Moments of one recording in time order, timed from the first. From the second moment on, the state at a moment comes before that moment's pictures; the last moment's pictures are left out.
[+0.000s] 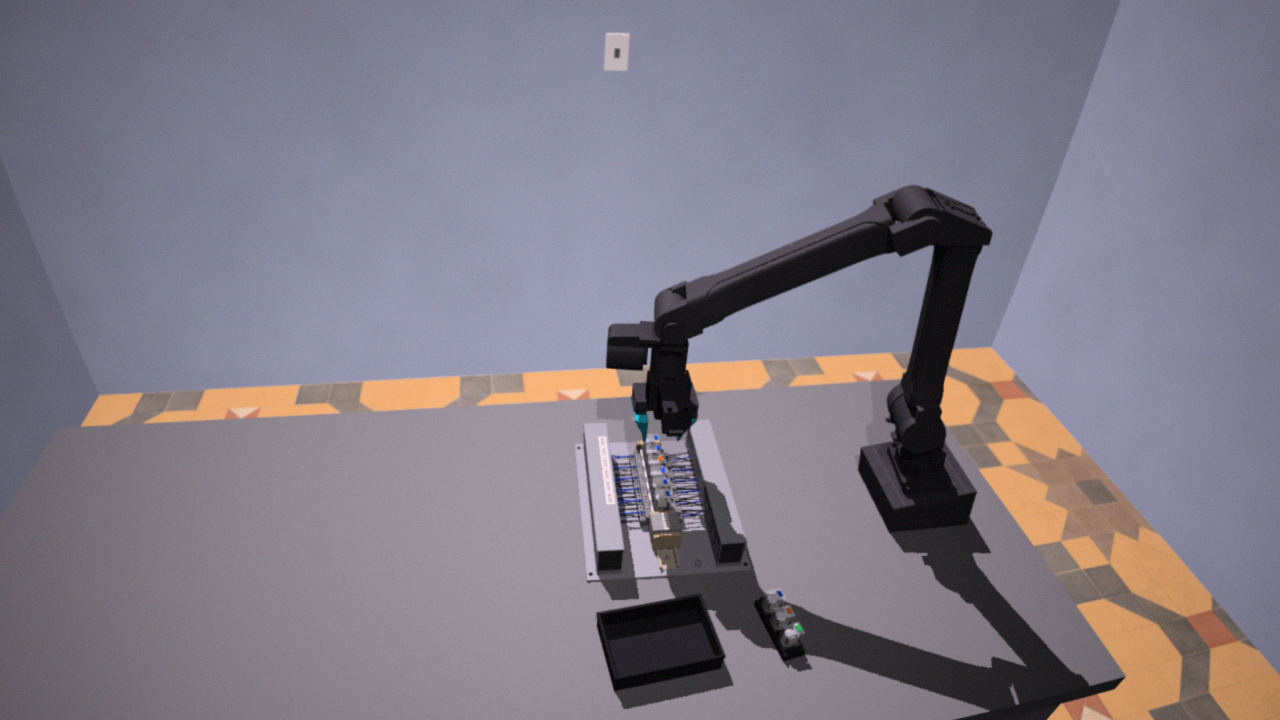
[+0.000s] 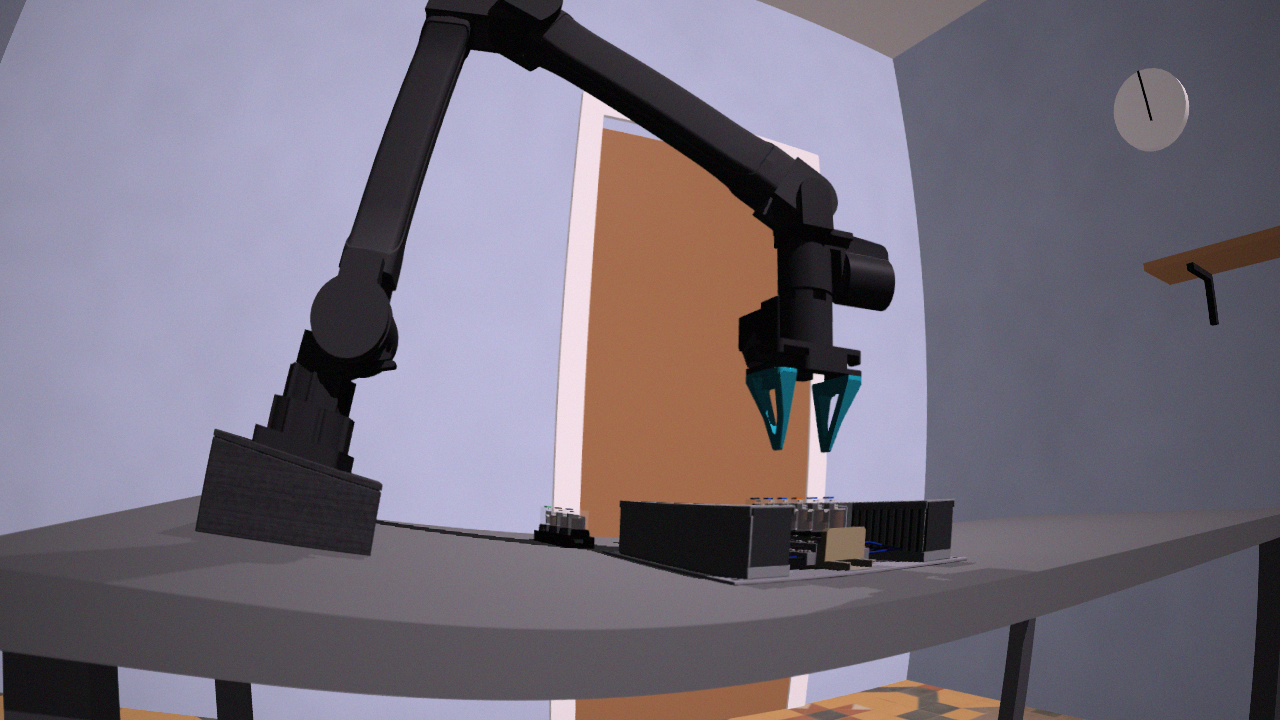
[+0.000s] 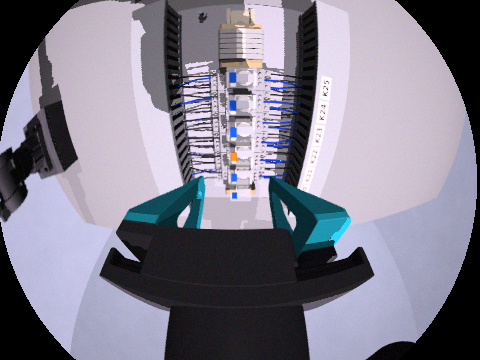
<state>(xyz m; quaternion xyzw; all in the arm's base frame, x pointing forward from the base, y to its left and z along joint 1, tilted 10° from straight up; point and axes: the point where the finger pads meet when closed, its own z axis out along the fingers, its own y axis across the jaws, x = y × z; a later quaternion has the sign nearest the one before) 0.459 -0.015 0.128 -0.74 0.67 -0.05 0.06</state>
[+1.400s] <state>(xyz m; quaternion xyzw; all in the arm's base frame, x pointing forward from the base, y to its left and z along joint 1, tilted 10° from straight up) 0.465 -0.015 0.131 -0.74 0.67 -0.06 0.06</state>
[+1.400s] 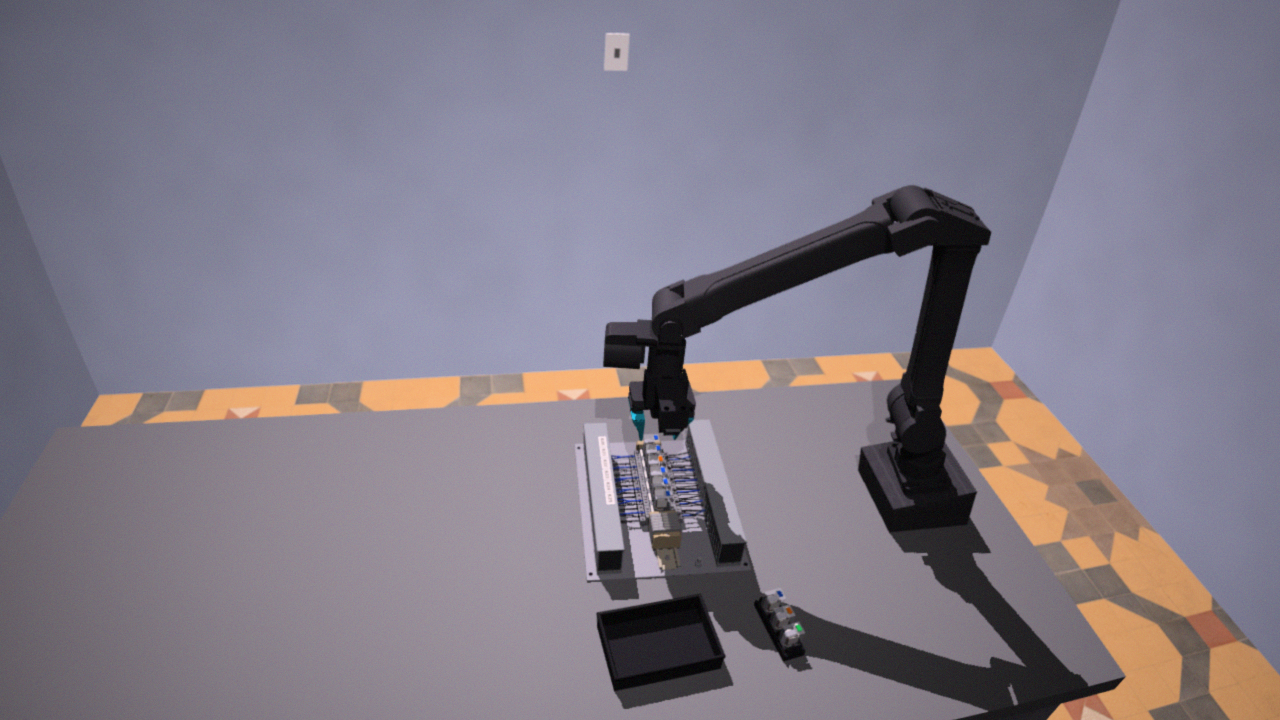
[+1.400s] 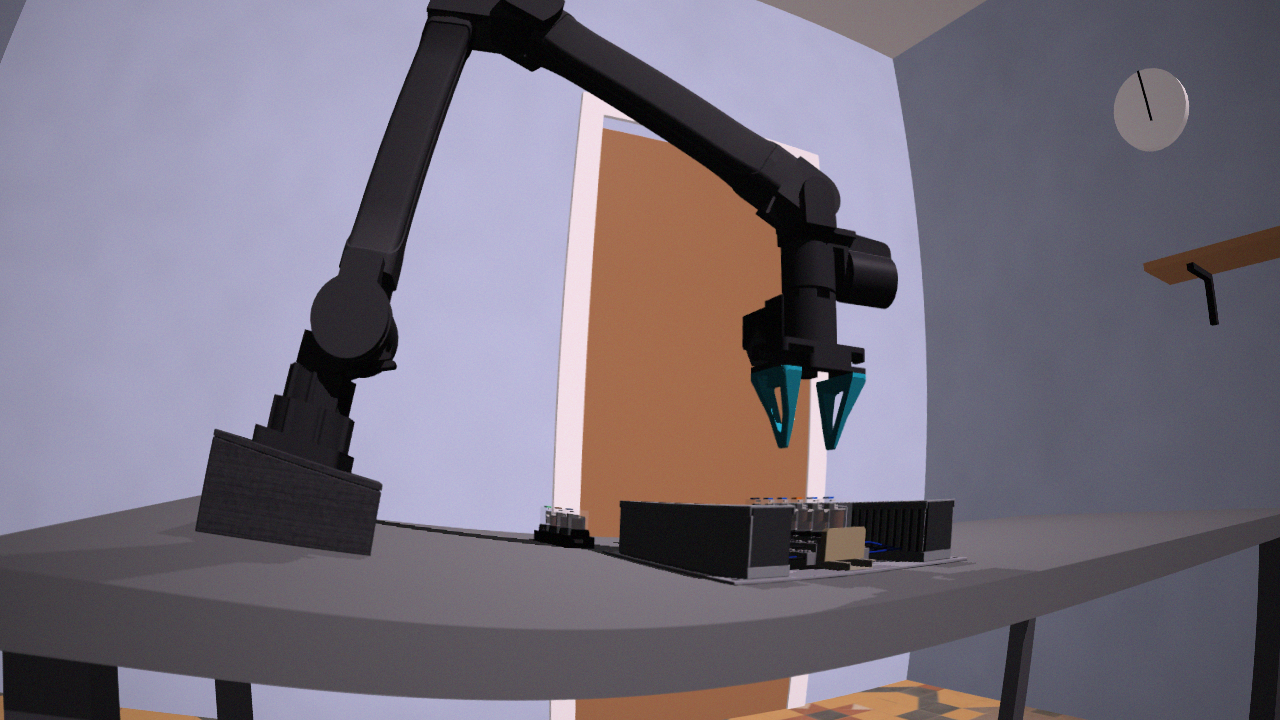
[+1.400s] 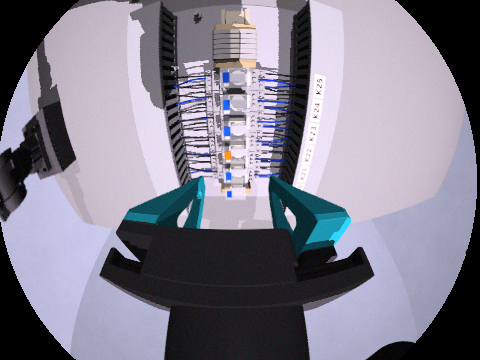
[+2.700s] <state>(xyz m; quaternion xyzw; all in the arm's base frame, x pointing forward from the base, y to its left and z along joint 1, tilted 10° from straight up) 0.465 -0.015 0.131 -0.74 0.67 -0.06 0.06</state>
